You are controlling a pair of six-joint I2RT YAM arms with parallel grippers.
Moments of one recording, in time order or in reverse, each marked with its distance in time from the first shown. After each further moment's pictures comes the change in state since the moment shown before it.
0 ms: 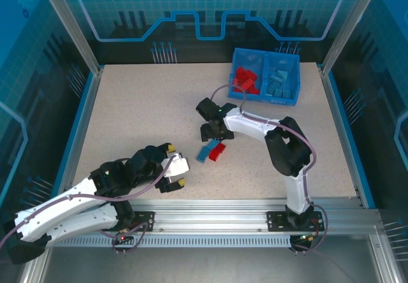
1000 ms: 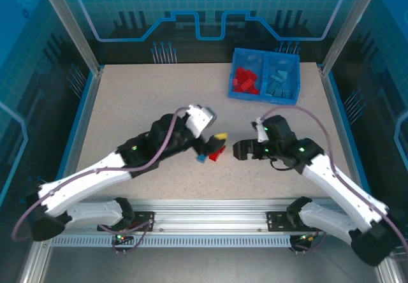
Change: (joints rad) left arm 0.002 0.325 0.297 0.439 0.047 -0.438; right arm -0.135 -0.998 -0.630 0.078 -0.315 -0.207
